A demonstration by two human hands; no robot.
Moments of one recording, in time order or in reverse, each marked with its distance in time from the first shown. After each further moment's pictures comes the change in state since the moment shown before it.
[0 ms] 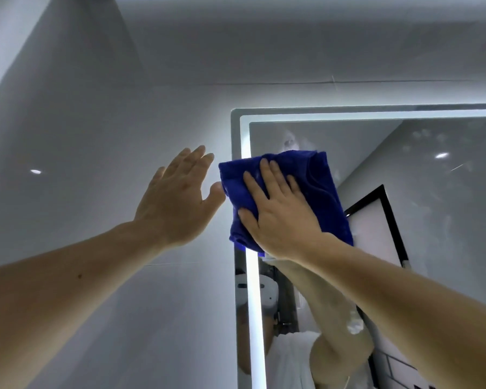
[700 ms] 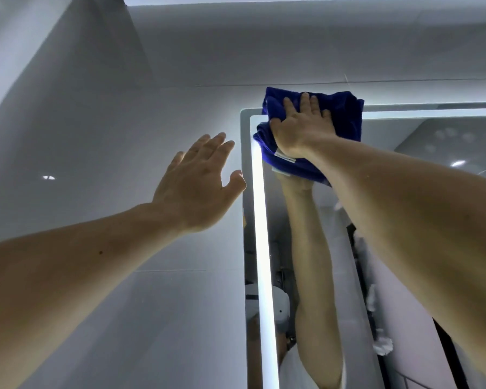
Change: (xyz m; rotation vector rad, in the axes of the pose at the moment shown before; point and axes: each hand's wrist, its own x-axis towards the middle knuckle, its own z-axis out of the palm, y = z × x) left_hand 0.026 0.002 0.008 0.037 0.049 0.050; right_hand 0.139 0.061 -0.044 0.072 -0.033 0.382
